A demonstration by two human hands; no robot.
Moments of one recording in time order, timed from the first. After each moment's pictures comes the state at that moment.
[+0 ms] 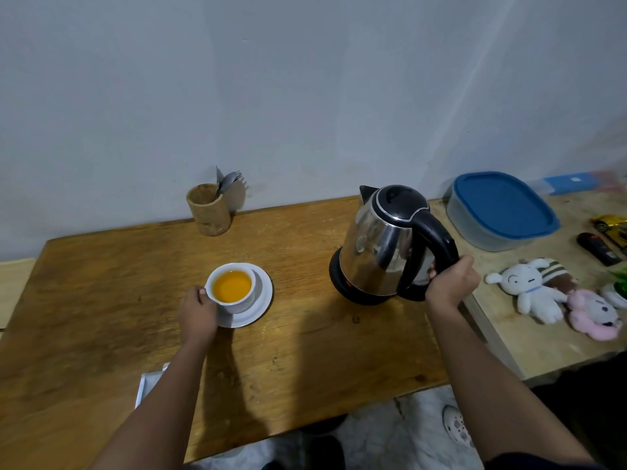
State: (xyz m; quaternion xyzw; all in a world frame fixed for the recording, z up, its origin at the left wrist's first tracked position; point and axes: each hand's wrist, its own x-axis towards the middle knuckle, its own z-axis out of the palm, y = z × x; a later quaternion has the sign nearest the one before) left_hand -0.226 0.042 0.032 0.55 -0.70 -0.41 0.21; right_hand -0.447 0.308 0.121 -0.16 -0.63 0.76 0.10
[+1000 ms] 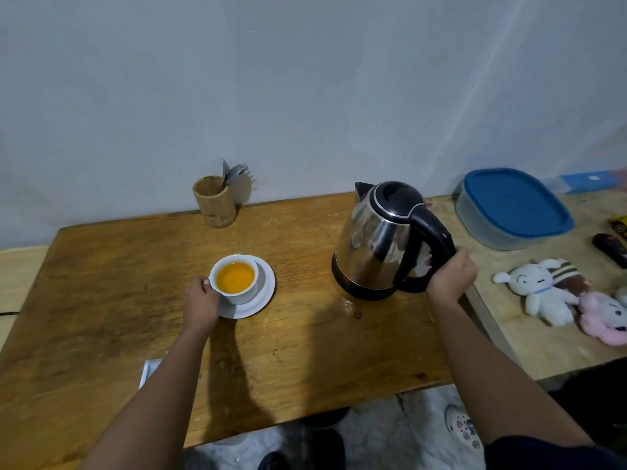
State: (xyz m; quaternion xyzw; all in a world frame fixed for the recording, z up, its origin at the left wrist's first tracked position) left_hand -0.229 0.038 0.032 0.55 -0.71 -0.40 0.17; right_hand -0.462 0.314 0.104 -0.14 -0.71 0.69 0.05
